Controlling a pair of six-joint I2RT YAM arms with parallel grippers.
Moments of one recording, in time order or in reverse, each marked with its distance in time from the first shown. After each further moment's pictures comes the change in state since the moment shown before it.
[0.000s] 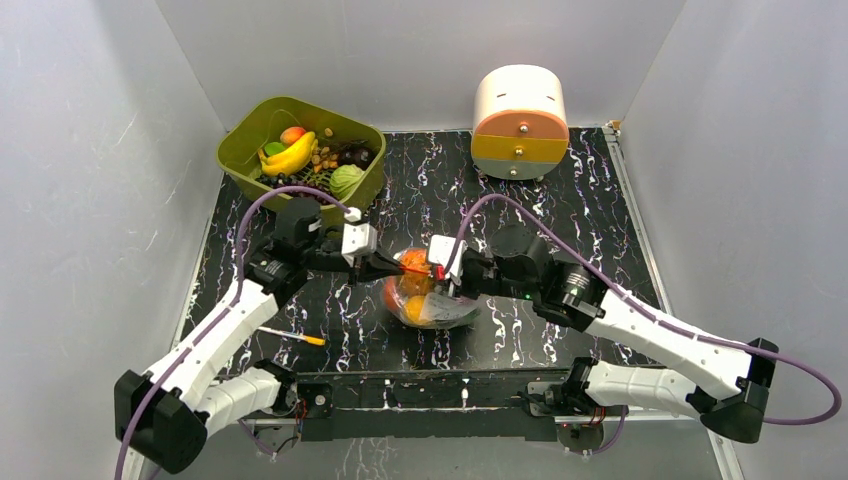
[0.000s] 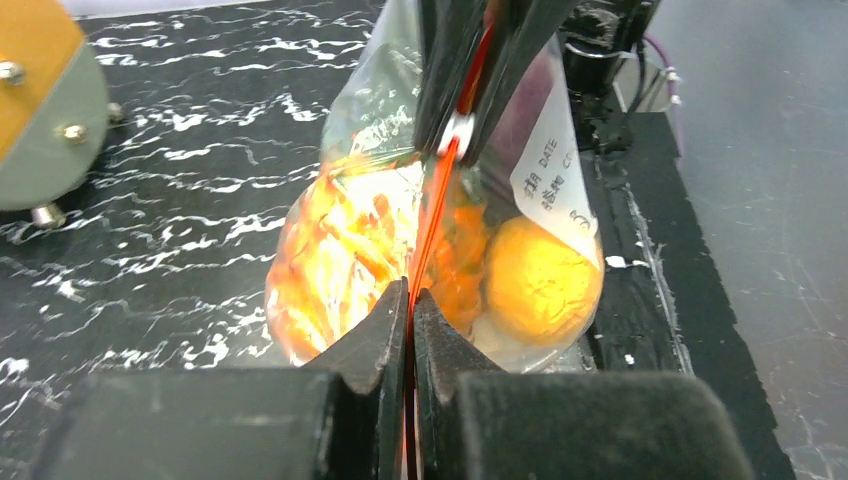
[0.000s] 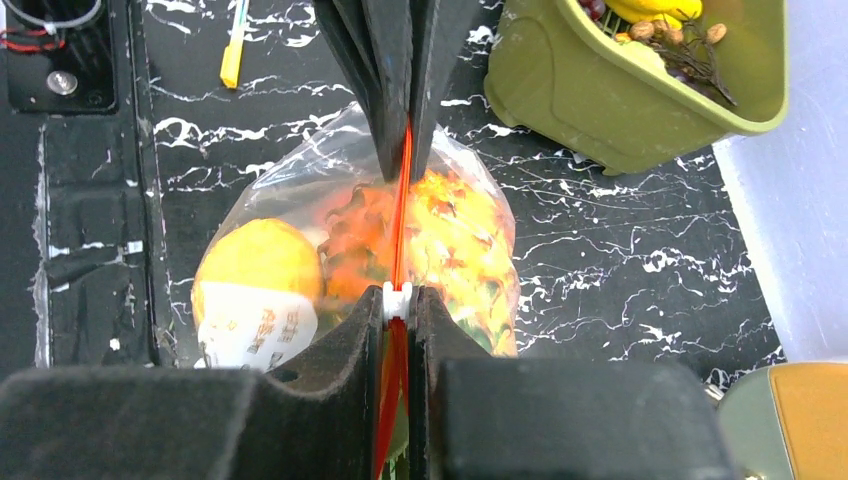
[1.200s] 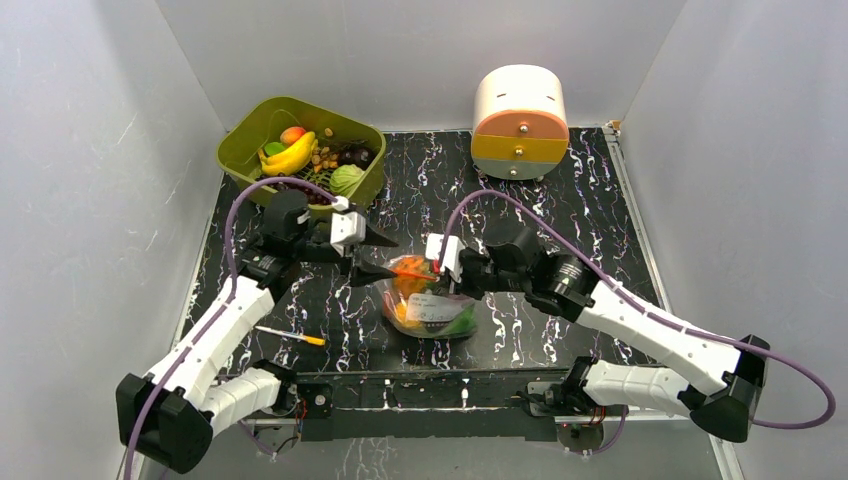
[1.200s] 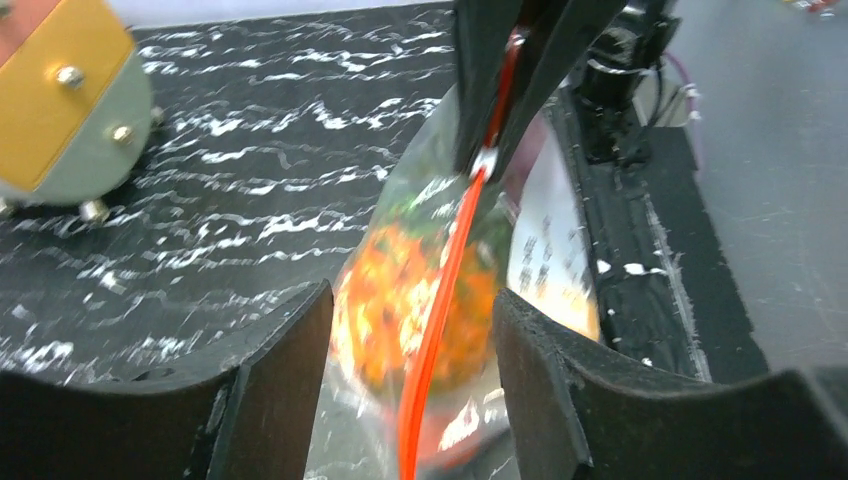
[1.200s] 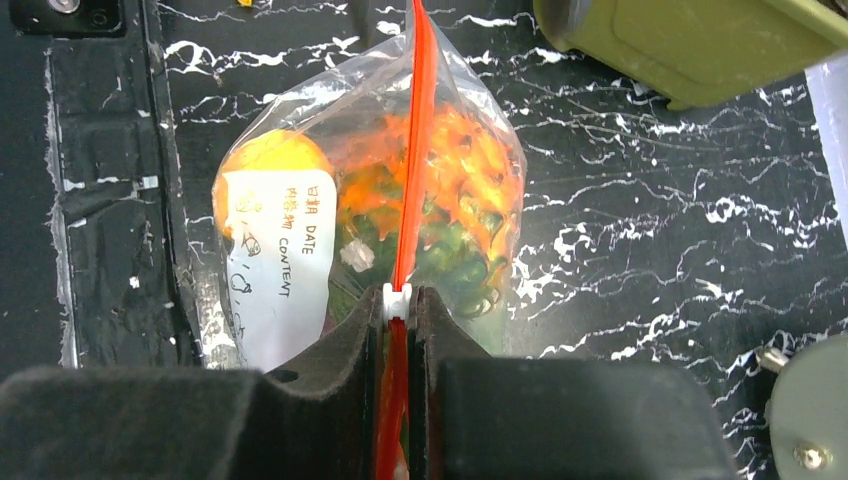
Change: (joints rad) left arm 0.121 -0.042 -0.023 0.084 0.069 -0.080; right arm -0.065 0.021 -0.005 -0.112 -0.062 0.010
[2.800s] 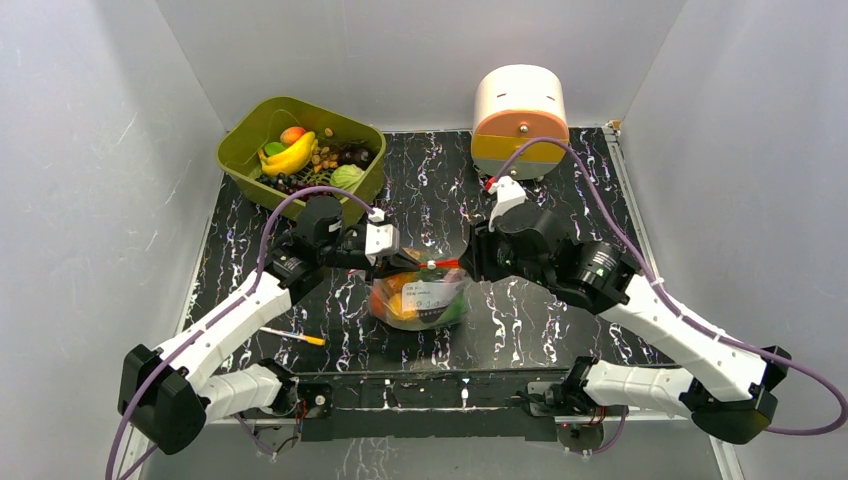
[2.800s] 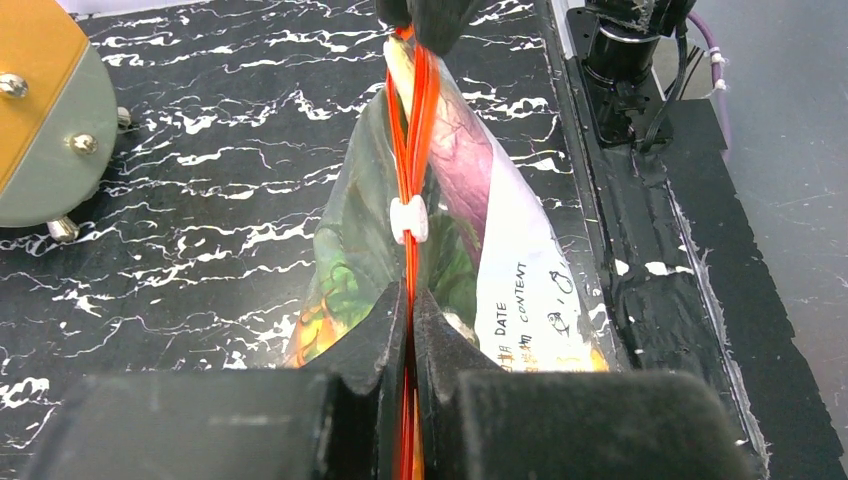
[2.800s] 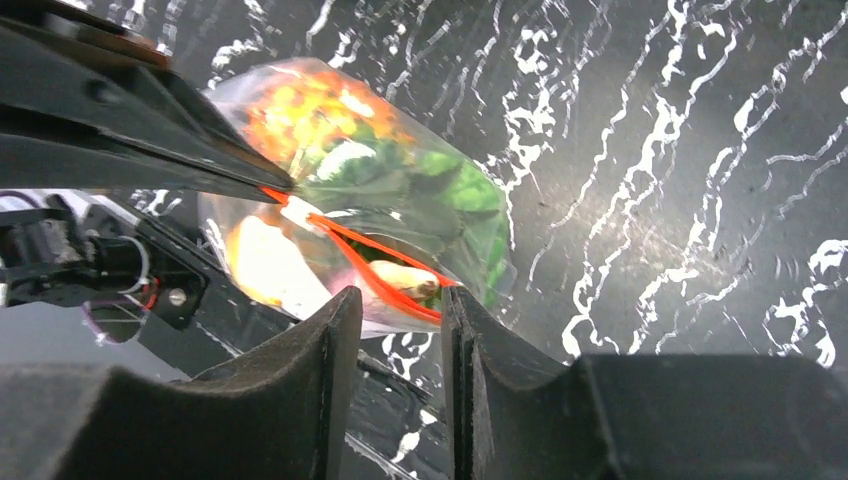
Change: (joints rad) left arm -0.226 0.109 0.023 0.046 -0.189 0.046; right arm -0.004 0.001 0.255 -0.302 0.436 0.929
